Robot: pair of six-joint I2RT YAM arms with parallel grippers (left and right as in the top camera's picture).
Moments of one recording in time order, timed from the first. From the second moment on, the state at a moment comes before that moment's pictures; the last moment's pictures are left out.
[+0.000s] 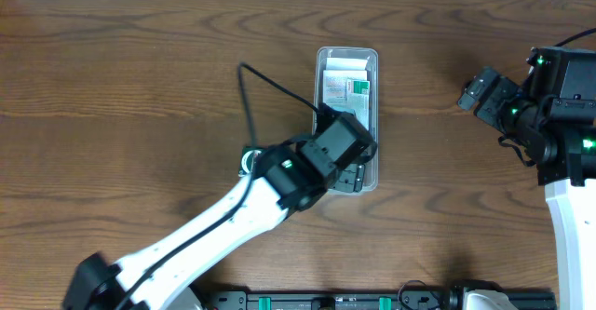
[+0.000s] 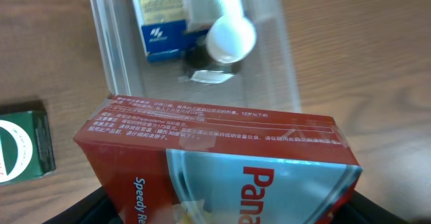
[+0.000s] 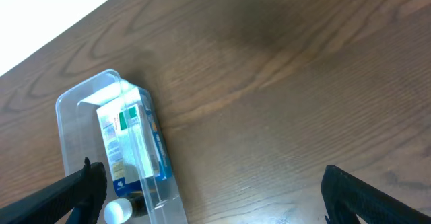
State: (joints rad) left arm -0.90 1.52 1.23 -0.77 -0.11 -0.65; right arm -0.06 1.24 1.34 -0.98 -0.02 0.52
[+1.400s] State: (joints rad) left arm -0.83 1.52 1.23 -0.82 -0.14 -0.70; right arm -0.06 1.24 1.34 -0.98 -0.02 0.52
